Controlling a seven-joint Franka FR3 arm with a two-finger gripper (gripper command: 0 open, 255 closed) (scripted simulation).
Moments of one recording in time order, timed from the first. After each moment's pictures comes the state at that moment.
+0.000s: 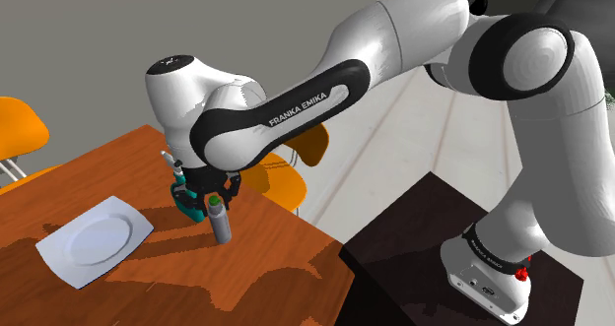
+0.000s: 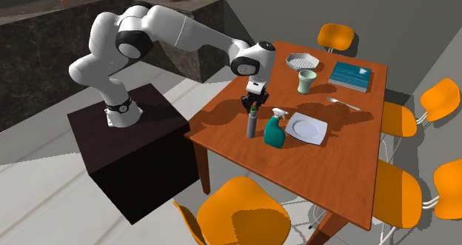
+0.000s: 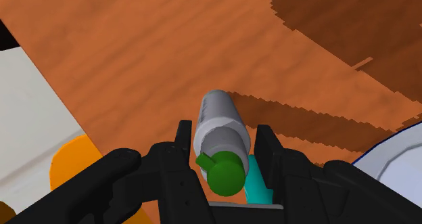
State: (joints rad) arm 0.38 0.74 0.53 -1.47 -0.32 2.02 1.25
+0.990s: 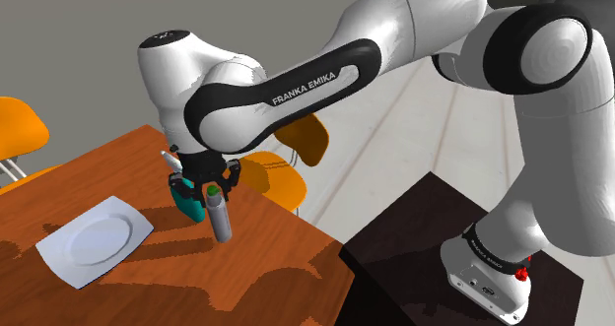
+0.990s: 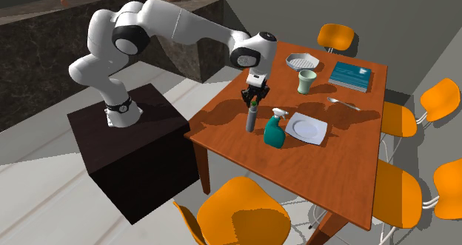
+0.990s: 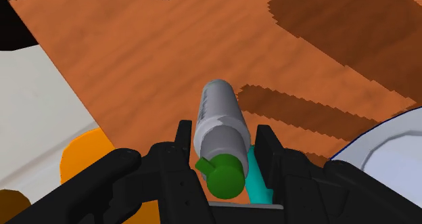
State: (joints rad) arm 0.37 0.70 0.55 -1.45 -0.30 1.96 1.24
